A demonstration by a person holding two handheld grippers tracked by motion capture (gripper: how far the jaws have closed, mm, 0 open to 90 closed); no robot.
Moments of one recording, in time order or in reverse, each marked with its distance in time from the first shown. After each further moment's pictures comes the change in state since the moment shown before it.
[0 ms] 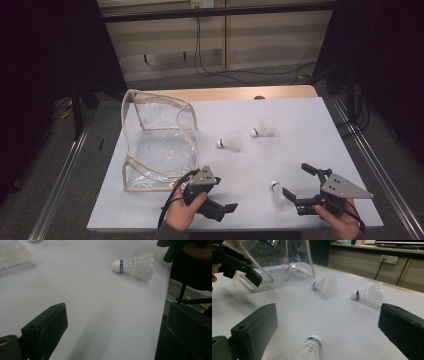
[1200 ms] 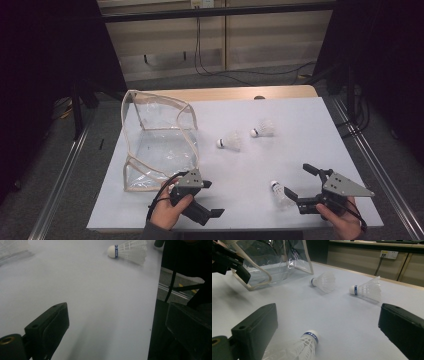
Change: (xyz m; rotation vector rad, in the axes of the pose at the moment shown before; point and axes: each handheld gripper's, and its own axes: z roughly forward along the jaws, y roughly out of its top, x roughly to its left) left arm 0.012 -0.016 -0.023 0.052 -0.060 0.054; right arm -0.006 -0.004 0.000 0.012 0.001 0.026
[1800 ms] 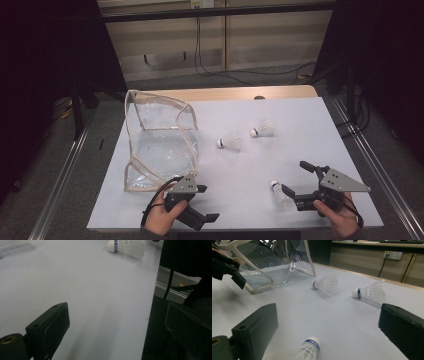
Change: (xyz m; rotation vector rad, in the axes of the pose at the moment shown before) left arm -0.005 -0.013 -0.009 -0.007 0.004 -0.006; right arm -0.002 0.005 0.008 -0.006 0.021 0.010
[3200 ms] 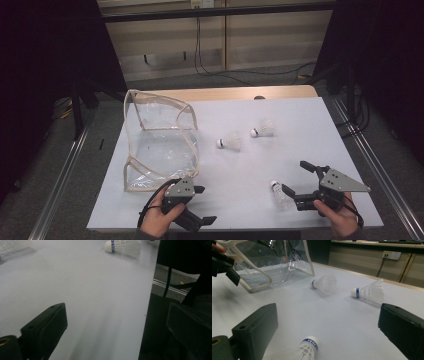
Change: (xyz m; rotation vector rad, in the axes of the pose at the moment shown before) left arm -0.003 -0.003 -0.008 -0.012 0.004 0.031; right arm -0.001 -0.001 0.000 0.006 -0.008 -0.015
